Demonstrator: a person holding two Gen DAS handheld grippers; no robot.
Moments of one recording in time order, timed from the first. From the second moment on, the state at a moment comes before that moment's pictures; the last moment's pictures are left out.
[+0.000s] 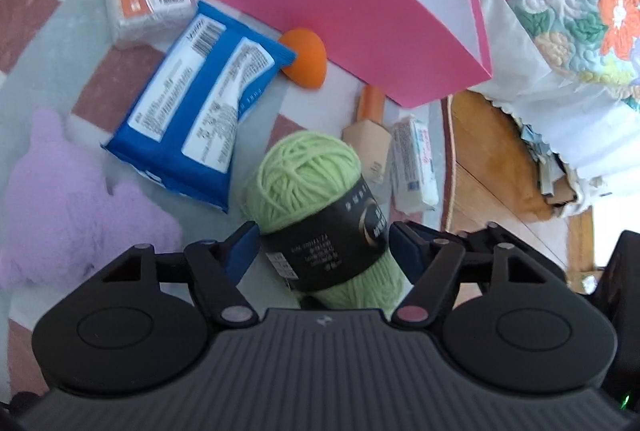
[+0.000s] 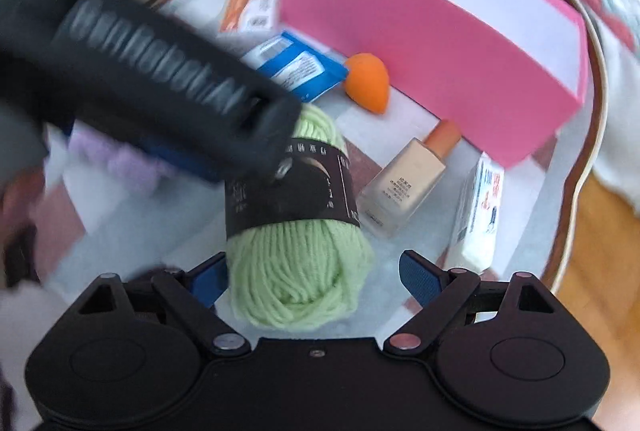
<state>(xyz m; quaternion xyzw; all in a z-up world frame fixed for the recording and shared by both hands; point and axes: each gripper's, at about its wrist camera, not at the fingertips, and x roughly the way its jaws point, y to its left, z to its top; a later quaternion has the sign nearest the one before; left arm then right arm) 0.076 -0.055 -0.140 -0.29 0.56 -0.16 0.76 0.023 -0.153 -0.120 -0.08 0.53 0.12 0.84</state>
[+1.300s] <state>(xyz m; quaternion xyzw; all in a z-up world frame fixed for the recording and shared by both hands) 0.062 -0.060 -0.145 -0.22 0.58 -0.21 0.76 -0.030 -0.129 -0.111 -0.02 0.50 0.08 0.86</state>
